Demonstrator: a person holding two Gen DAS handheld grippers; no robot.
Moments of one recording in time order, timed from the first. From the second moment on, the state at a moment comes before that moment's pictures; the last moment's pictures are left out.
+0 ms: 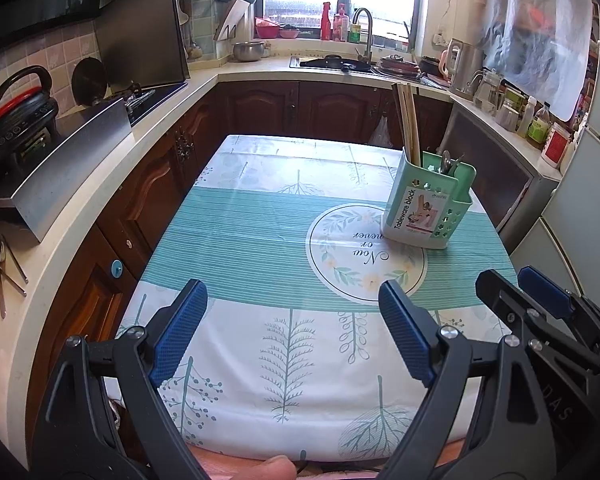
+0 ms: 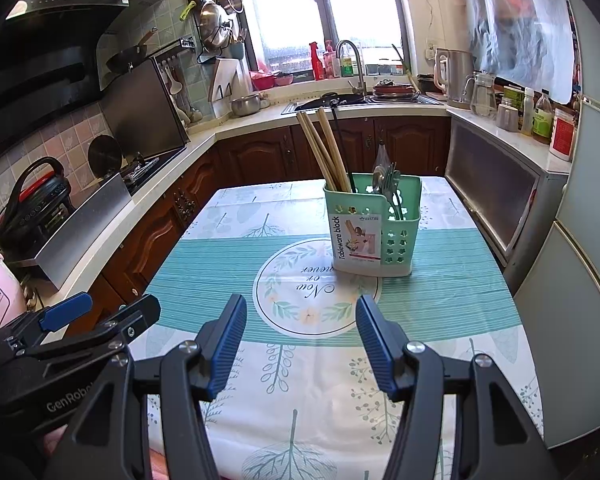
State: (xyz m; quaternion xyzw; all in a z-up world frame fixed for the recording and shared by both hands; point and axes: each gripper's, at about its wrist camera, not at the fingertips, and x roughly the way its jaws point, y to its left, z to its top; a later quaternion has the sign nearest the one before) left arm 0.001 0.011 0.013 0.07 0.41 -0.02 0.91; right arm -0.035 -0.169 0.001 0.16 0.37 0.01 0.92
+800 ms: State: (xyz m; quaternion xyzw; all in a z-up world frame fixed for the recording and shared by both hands) left arm 0.003 0.014 0.010 0.08 0.41 -0.01 0.91; right arm -0.036 -0.165 -0.004 0.16 0.37 0.01 0.91
